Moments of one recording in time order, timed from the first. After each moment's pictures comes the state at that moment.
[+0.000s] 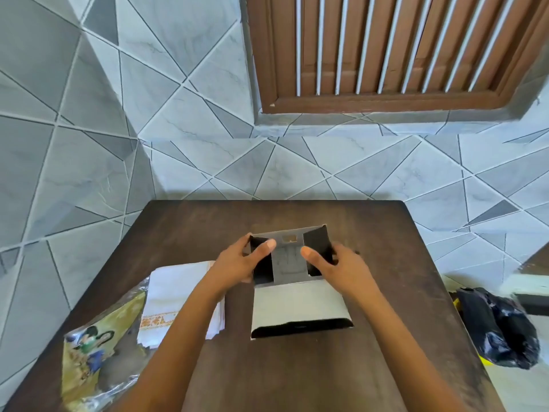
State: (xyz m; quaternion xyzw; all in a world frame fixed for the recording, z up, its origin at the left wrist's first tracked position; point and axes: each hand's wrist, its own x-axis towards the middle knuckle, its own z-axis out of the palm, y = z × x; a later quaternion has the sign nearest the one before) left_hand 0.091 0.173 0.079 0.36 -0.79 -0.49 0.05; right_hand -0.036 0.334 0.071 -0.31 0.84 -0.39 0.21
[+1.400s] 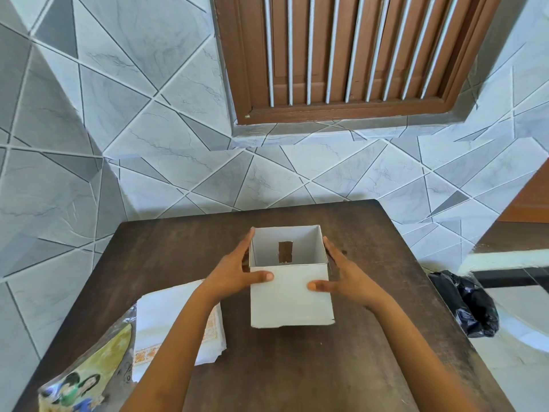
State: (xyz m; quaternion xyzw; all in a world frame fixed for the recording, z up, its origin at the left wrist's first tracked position) left_hand 0.087 0.129 0.062 0.21 -0.84 -0.49 -0.01; right_hand -0.037 0.337 0.059 -0.31 0.80 -0.43 0.29
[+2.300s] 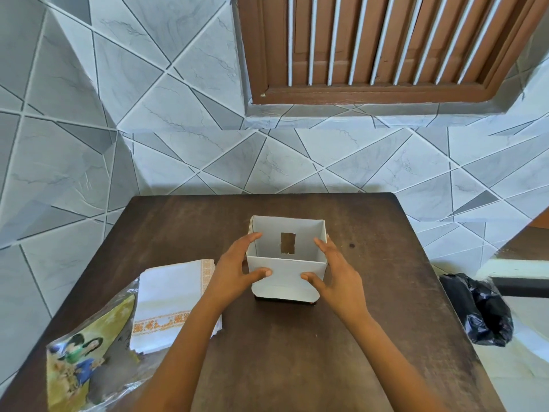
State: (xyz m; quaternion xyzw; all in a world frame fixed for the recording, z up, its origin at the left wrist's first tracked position) left_hand 0.092 0.154 0.033 0.28 -0.85 -0.43 0.13; right_hand -0.023 0.329 0.021 -0.35 0.86 -0.38 0.06
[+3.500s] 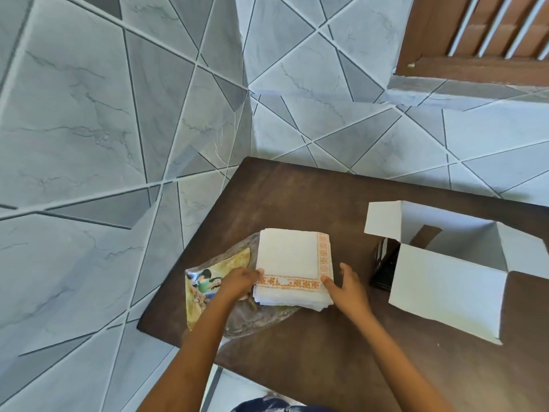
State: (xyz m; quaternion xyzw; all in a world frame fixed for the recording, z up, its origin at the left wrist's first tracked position) left_hand 0.285 0.029 -0.039 0.58 -0.62 -0.53 0.00; right_hand 0.110 0.176 -0.044 -0.27 0.84 -0.33 0.34
